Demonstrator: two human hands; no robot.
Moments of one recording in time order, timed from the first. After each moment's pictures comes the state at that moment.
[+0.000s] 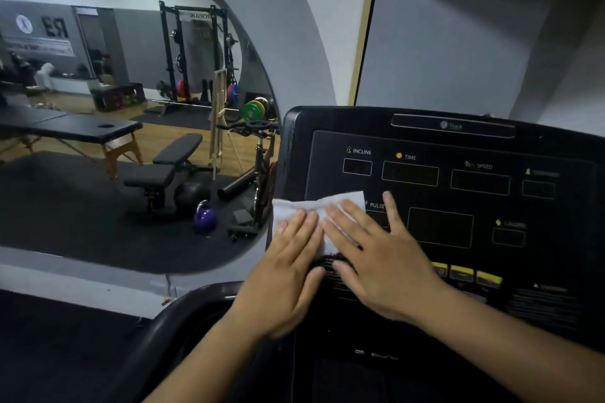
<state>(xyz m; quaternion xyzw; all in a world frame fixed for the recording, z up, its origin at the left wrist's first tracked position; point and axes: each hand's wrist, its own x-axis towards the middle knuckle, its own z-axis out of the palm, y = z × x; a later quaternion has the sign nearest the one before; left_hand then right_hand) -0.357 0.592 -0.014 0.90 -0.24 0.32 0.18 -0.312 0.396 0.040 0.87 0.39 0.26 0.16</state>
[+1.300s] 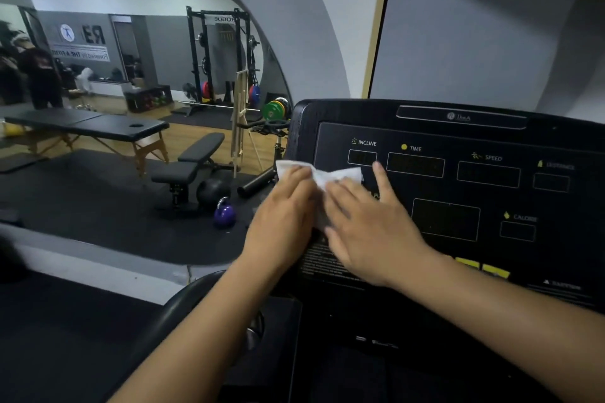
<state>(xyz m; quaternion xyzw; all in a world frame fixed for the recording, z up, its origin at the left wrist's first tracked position) -0.338 0.585 0.044 0.89 -0.11 0.39 0.22 -0.320 0.419 0.073 0.88 0.37 0.24 0.19</state>
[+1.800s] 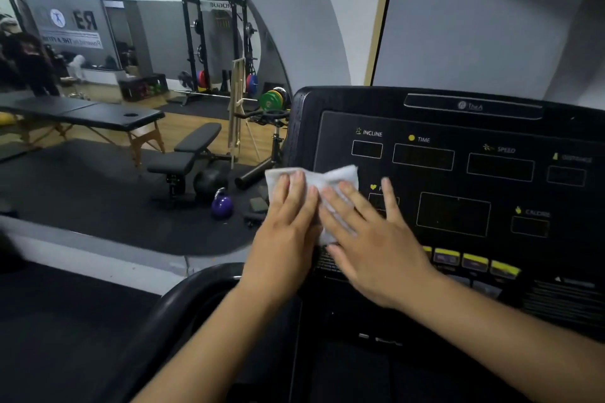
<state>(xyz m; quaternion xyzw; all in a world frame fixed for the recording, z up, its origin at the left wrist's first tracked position) -0.350 0.579 0.000 0.91 -0.09 0.37 0.17 -0.313 0.412 0.032 0.87 0.40 0.27 0.13</state>
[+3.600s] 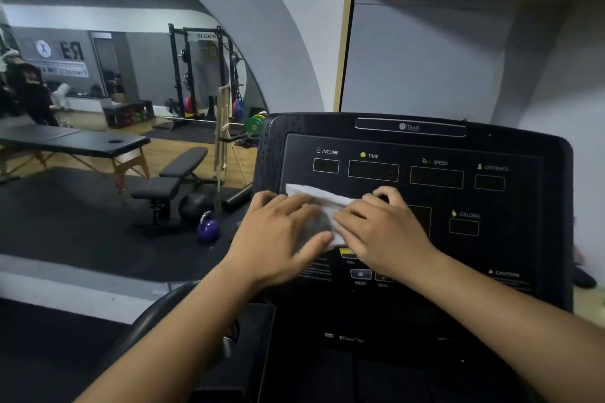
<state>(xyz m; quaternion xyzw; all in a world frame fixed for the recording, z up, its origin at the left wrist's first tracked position) -0.356 0.558 0.054 0.91 -0.19 0.37 0.05 -0.301 0.354 0.066 0.81 0.42 0.40 0.02</state>
